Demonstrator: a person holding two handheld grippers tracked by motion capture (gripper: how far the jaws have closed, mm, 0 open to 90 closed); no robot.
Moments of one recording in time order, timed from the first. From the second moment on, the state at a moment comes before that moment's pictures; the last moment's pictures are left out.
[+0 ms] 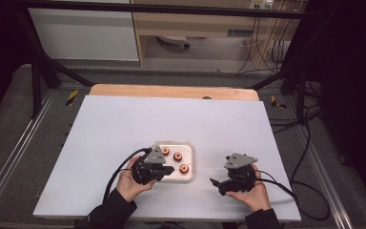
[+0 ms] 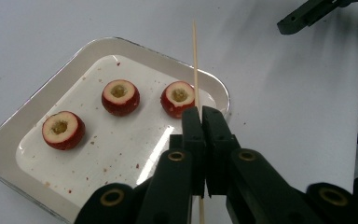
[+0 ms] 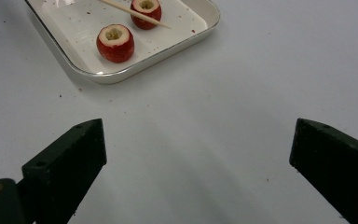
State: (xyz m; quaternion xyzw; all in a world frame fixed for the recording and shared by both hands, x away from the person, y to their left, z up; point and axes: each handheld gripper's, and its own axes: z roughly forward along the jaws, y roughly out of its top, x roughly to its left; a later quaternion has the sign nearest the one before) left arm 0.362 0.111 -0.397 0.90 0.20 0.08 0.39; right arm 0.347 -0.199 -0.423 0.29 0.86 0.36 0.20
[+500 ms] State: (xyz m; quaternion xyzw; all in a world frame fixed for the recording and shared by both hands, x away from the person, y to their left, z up) left arm 0.365 0.089 -0.392 0.91 0.17 0.07 0.36; right arm 0.343 -0.169 -0.404 0.19 0.90 0.30 0.25
